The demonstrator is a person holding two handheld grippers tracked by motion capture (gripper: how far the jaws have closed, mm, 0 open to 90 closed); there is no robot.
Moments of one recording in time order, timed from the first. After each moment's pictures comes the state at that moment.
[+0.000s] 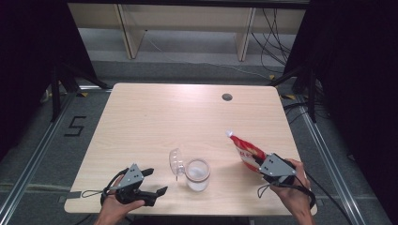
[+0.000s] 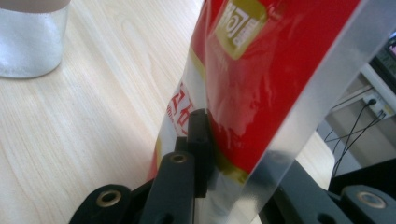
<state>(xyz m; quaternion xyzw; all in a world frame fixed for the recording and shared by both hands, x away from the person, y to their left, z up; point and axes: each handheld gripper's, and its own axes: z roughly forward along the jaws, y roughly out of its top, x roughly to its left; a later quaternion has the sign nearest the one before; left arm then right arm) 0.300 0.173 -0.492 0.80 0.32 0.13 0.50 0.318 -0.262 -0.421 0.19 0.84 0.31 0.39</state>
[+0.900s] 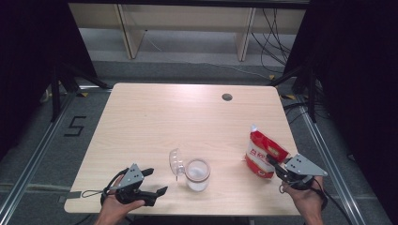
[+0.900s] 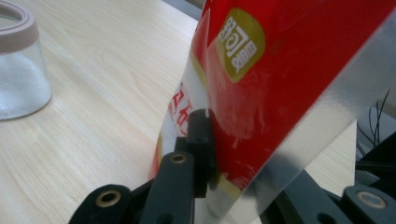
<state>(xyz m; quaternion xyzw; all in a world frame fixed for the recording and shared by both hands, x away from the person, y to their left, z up) 0.300 0.173 -0.492 0.80 0.32 0.14 0.49 0.315 -0.316 -0.438 0.31 0.78 0.42 0.35</state>
